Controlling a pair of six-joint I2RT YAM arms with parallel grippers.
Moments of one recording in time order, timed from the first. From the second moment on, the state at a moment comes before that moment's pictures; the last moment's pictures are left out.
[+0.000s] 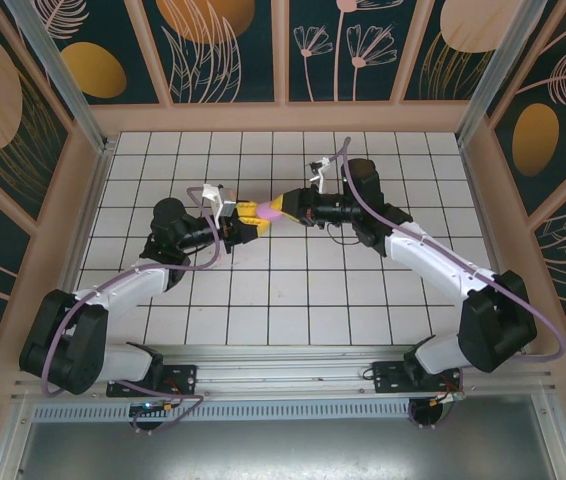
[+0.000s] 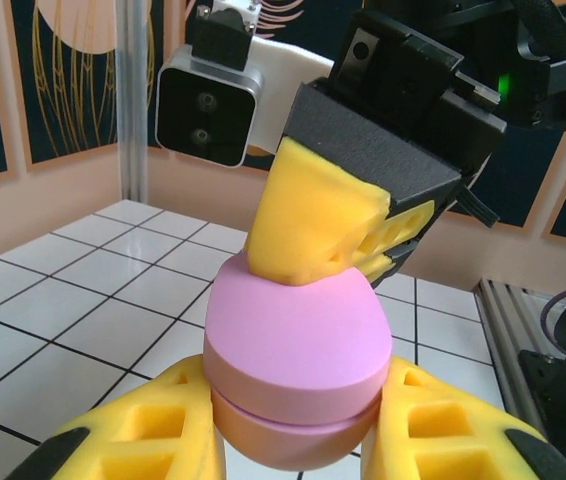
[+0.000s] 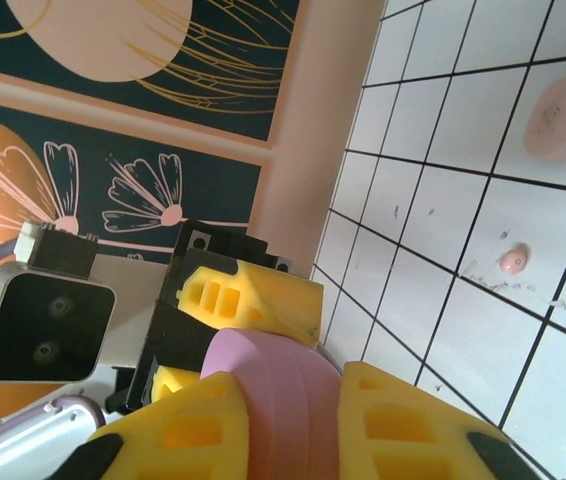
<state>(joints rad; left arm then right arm) -0.40 1.34 0.63 0.75 0.91 -0.18 0.58 1.42 1.05 0.05 -0.77 0.99</state>
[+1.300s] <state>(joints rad) -0.33 1.24 0.47 0.60 0.26 -0.21 0.34 2.43 1.84 -0.20 -0.62 0.71</state>
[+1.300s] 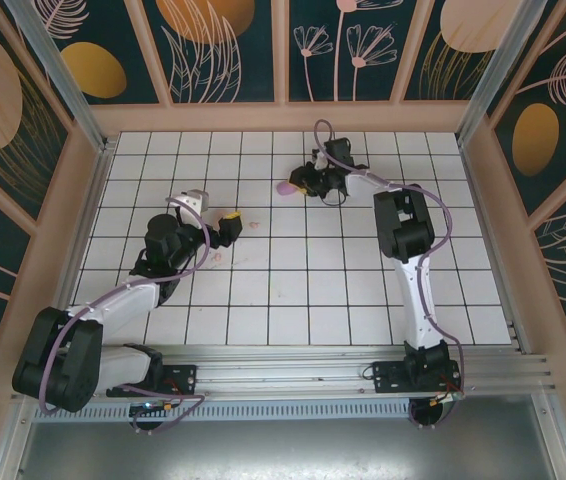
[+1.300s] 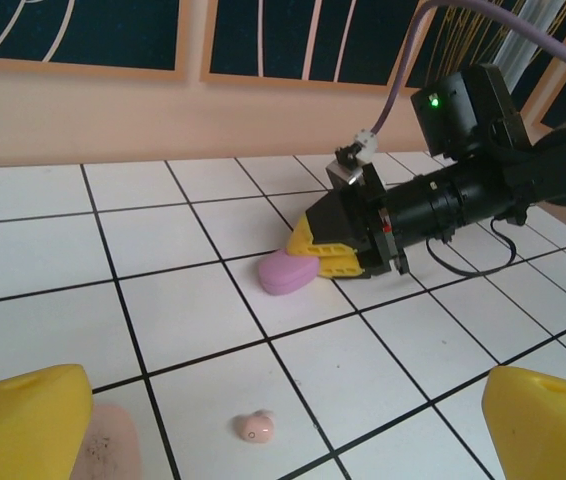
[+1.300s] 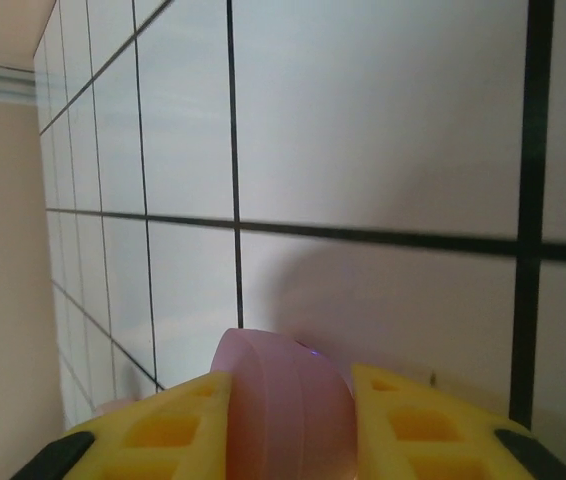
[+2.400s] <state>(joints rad) -0.26 1.82 1.01 -0.06 0.10 -0.26 0.29 1.59 1.09 -0.29 -0.34 0.62</state>
